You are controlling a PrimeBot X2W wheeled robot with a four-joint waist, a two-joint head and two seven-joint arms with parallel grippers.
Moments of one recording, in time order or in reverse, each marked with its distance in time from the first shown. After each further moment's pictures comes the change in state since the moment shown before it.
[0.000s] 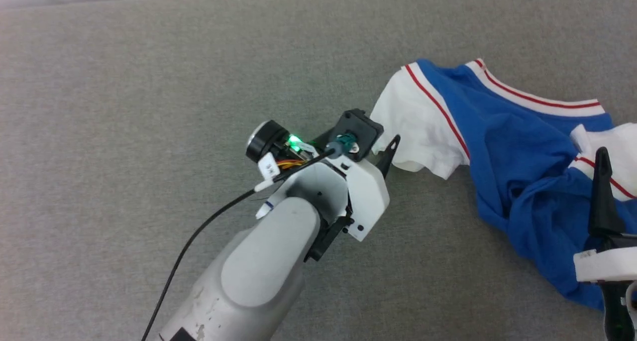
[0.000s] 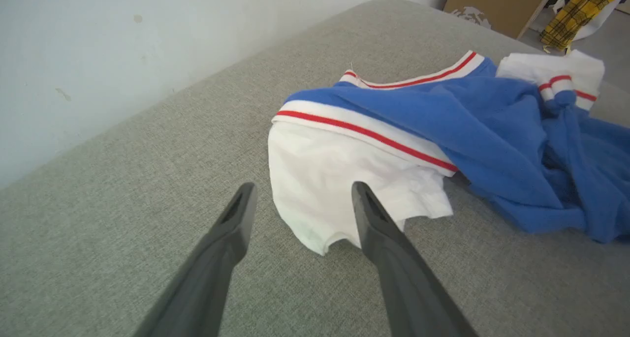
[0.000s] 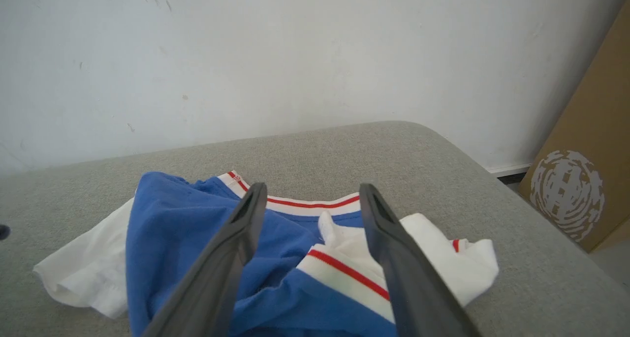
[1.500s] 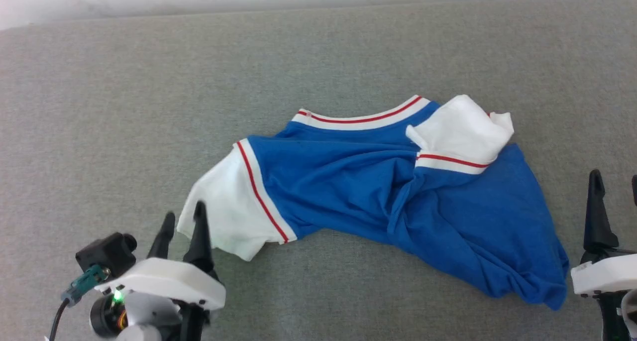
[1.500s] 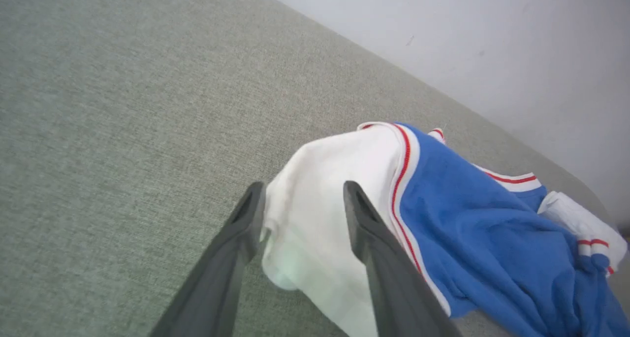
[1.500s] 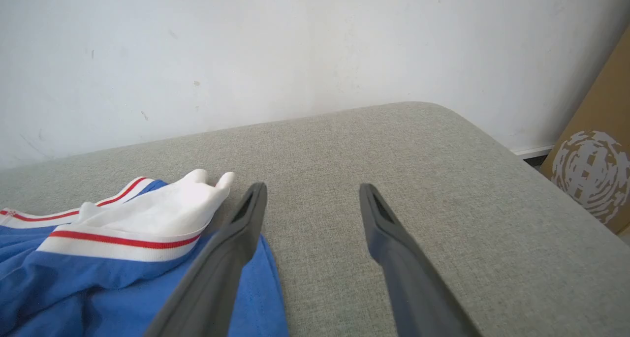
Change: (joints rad) left arm 0.653 0.181 0.431 -0.431 -0.487 0.342 -0.246; right arm 0.017 0.000 -0.021 0.084 0.008 0.000 0.022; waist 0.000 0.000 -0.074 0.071
